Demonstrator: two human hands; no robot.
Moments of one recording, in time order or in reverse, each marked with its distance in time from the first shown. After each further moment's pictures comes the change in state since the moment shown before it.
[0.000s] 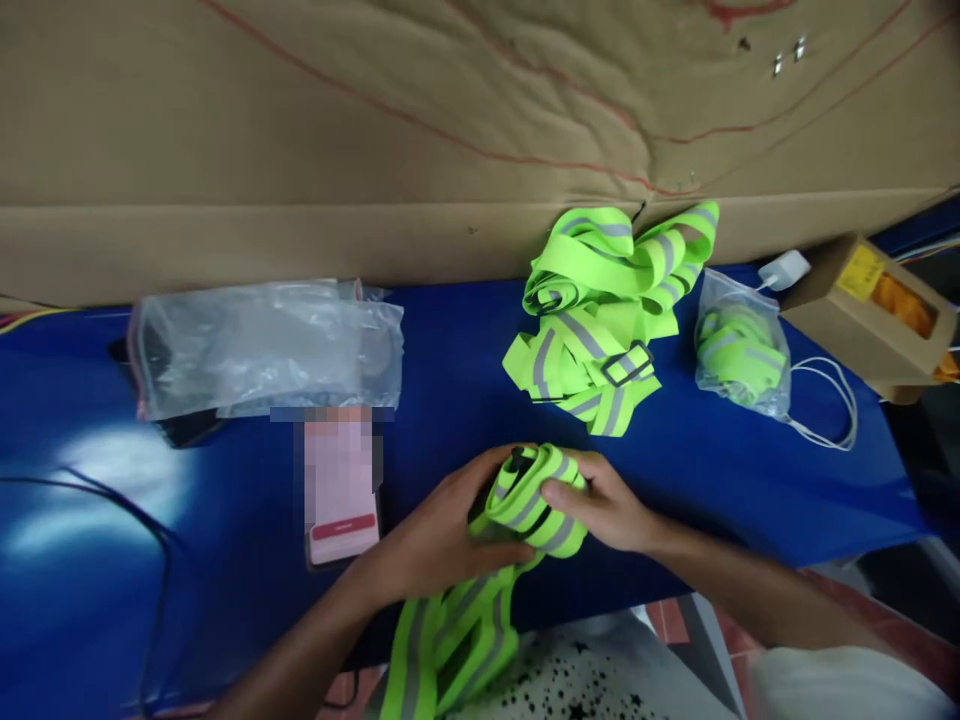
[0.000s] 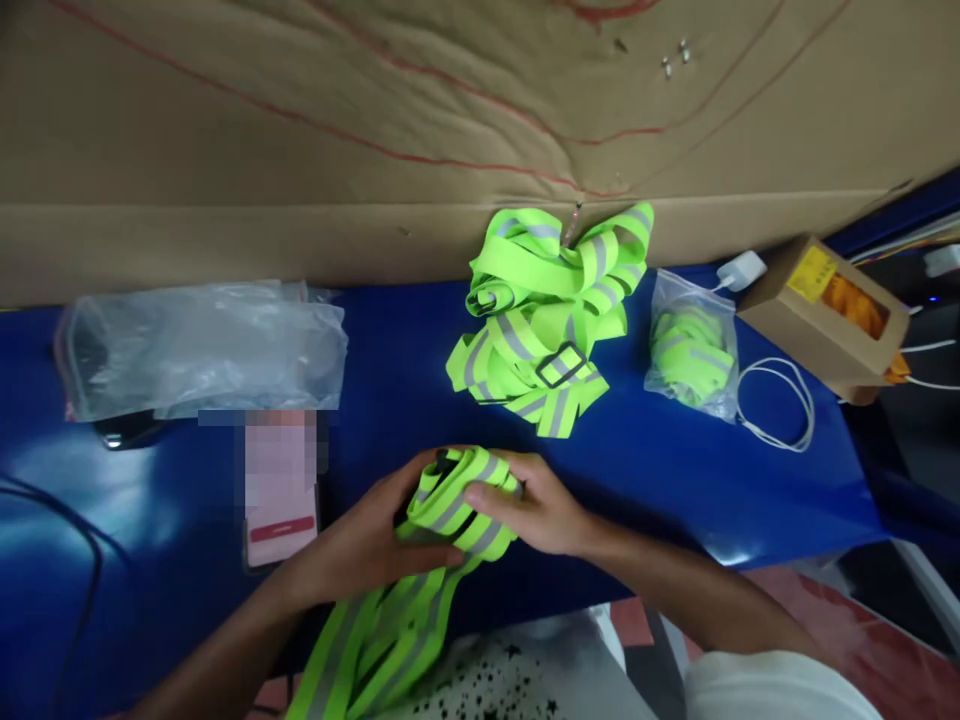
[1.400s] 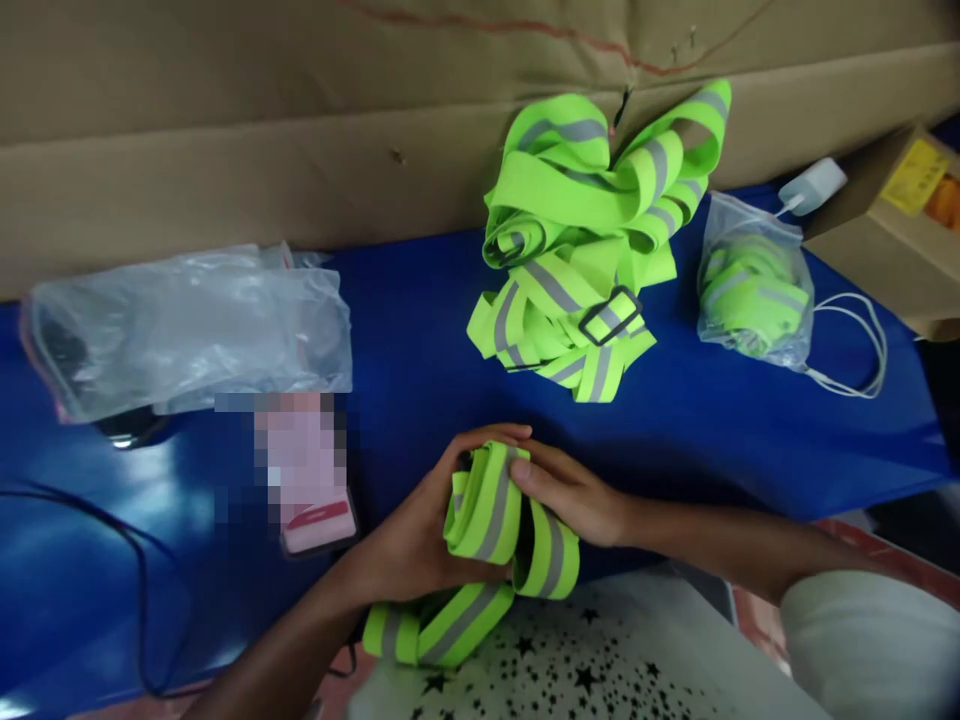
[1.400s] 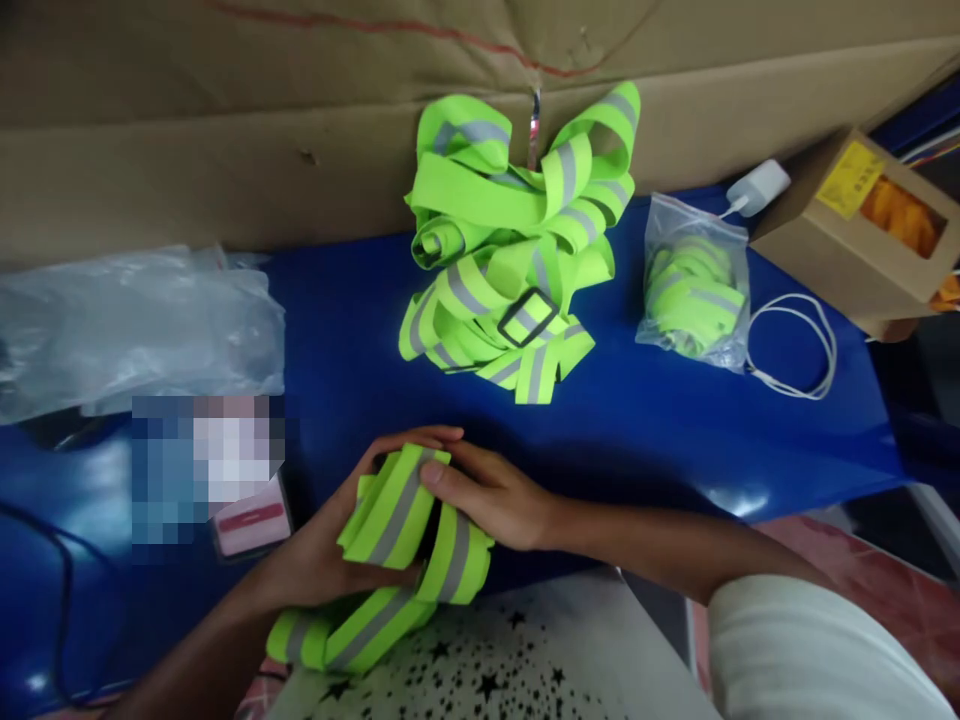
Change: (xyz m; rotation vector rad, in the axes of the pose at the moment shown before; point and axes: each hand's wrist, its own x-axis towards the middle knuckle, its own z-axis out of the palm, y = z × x) left_hand -0.001 0.006 0.009 -0.121 -0.100 0.218; right_hand -0.005 0.009 0.016 0.199 -0.132 0.238
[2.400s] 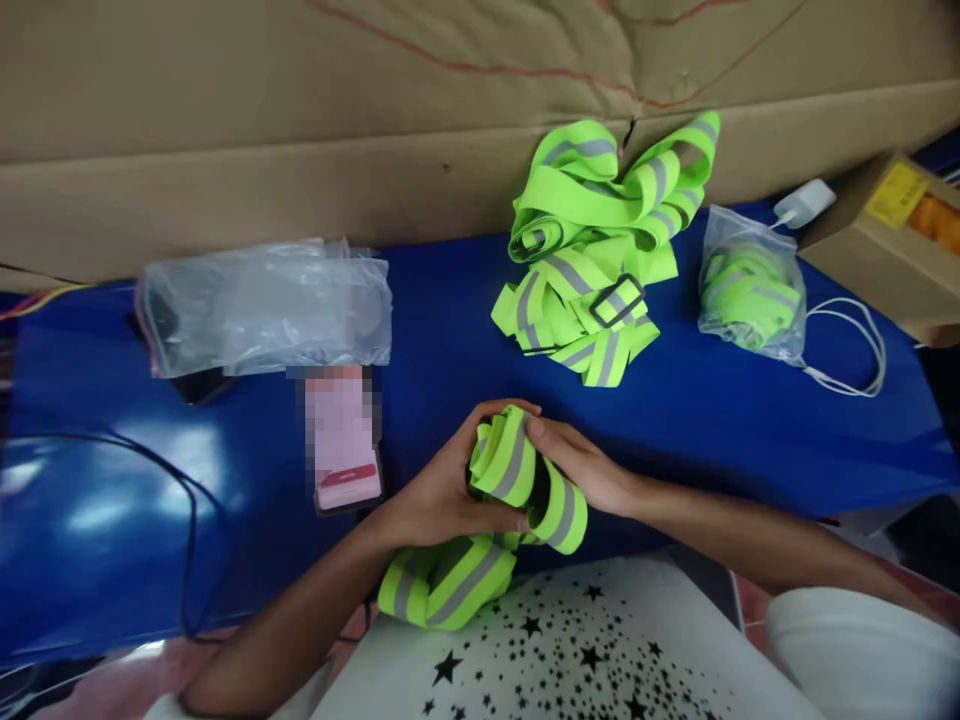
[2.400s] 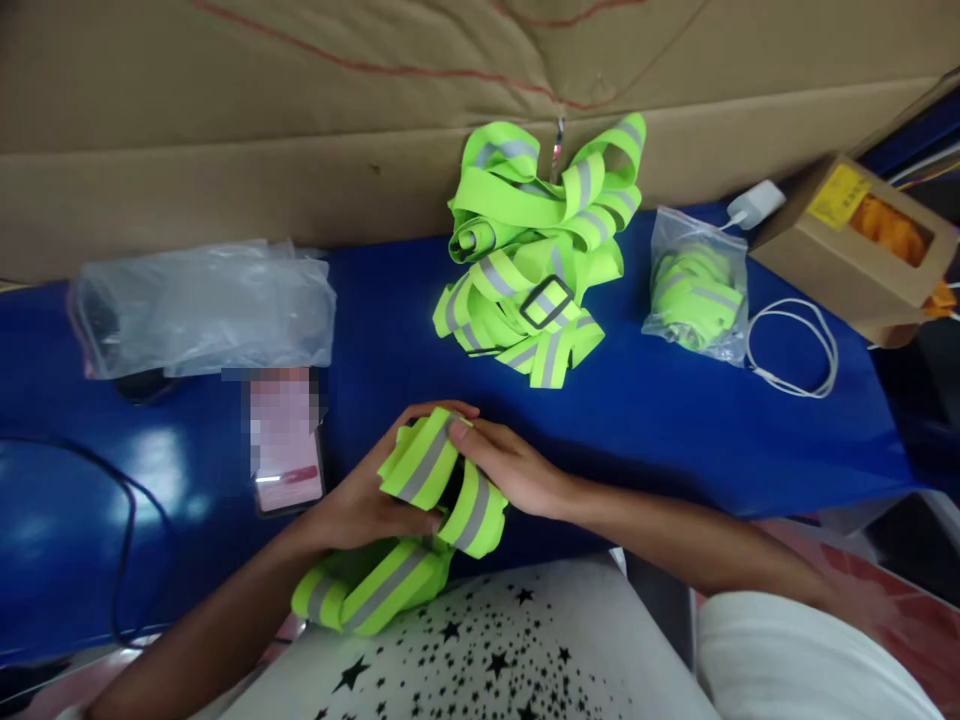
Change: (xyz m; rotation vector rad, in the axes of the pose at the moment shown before) left_hand -0.001 -0.004 0.009 -0.079 0.055 0.032; right_hand 0.001 -0.002 0.002 -0.017 -0.016 -0.015
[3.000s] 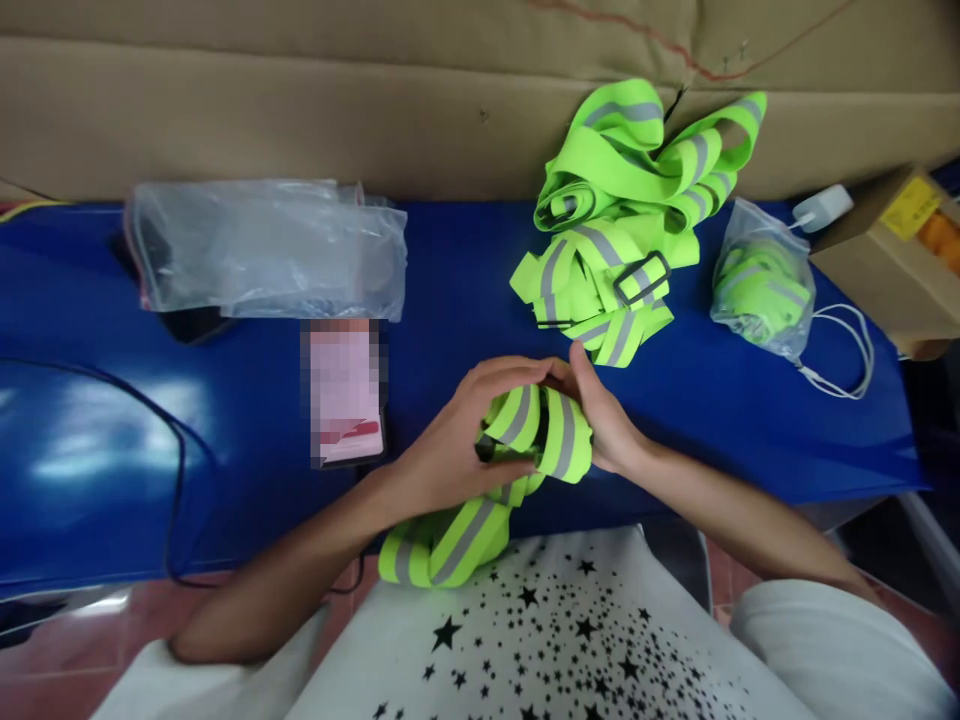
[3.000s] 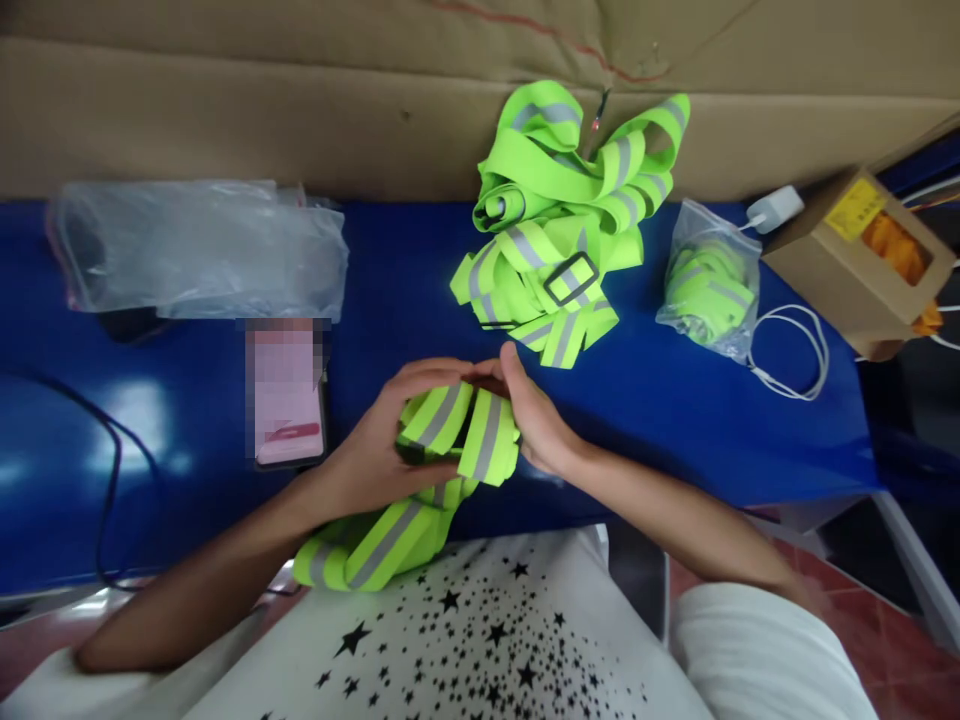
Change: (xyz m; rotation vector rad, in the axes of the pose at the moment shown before) left_hand 0.000 -0.007 0.003 0.481 0.152 0.412; right_hand 0.010 -0.011 -0.001 0.195 0.315 0.112
